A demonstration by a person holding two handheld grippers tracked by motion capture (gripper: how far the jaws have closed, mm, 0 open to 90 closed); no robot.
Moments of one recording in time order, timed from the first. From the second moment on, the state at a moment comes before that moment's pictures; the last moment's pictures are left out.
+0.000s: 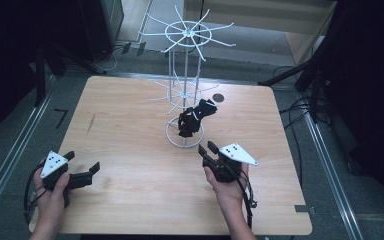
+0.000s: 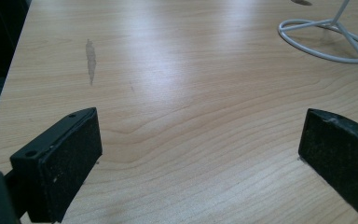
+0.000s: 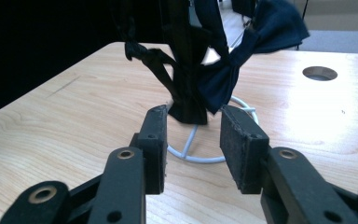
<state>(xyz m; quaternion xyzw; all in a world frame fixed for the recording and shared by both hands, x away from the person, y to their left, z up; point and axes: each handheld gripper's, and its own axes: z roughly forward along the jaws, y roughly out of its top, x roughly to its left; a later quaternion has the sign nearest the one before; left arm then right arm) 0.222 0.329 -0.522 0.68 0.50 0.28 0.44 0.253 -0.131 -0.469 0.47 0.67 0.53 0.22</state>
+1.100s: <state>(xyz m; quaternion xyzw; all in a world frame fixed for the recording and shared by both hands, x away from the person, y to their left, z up) 0.222 0.329 -0.522 0.69 0.50 0.28 0.44 0.266 -0.186 -0.479 0.52 0.64 0.51 0.25</state>
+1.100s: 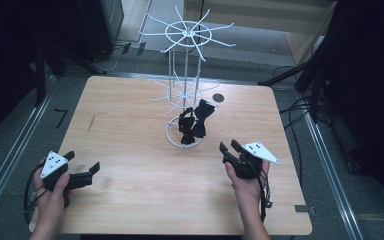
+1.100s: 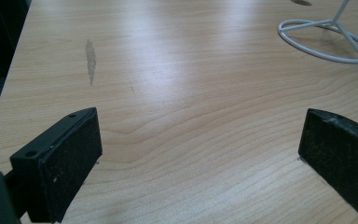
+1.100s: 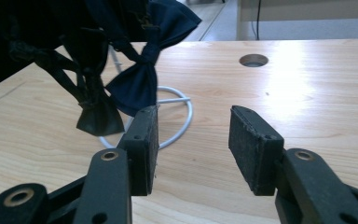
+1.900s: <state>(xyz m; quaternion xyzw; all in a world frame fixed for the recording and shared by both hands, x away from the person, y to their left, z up) 0.222 0.329 -0.522 0.68 0.51 0.28 0.45 0.264 -0.232 -0.490 0.53 0.63 0.50 0.27</state>
